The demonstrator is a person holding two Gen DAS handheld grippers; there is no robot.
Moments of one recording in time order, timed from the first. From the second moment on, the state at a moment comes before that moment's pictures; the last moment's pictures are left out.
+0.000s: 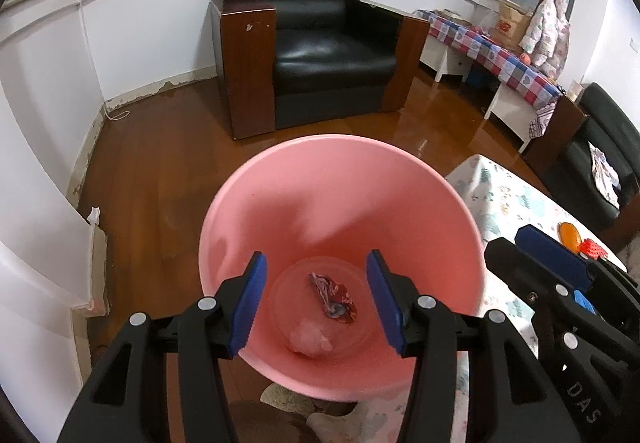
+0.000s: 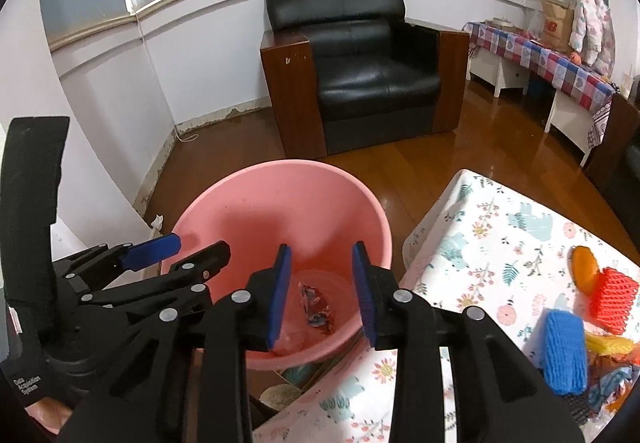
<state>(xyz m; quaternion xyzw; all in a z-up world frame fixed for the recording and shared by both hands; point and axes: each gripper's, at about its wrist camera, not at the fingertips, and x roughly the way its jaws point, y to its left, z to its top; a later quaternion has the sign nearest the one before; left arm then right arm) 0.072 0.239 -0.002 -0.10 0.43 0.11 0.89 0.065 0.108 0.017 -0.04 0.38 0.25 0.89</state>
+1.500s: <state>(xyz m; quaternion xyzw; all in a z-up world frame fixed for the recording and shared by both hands) 0.025 0.038 -0.005 0.01 0.46 -0.07 0.88 -0.040 -0.111 0.002 0.06 0.39 0.10 0.91</state>
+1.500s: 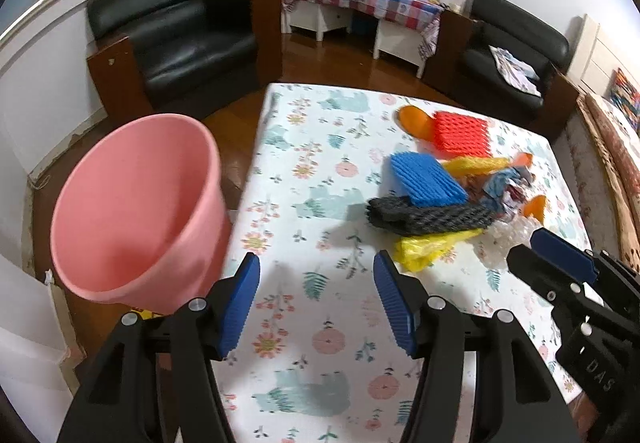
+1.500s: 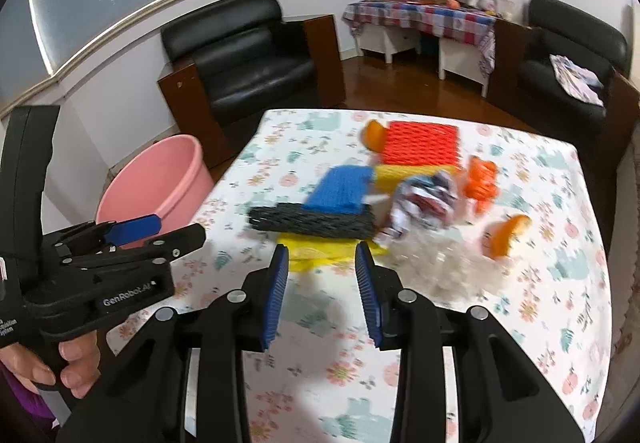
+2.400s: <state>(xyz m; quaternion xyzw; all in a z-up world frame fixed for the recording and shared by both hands) 0.041 -0.020 -0.005 0.15 0.42 -0.23 0.87 -0.062 -0.220 -0.036 0.14 0.41 0.00 0.90</state>
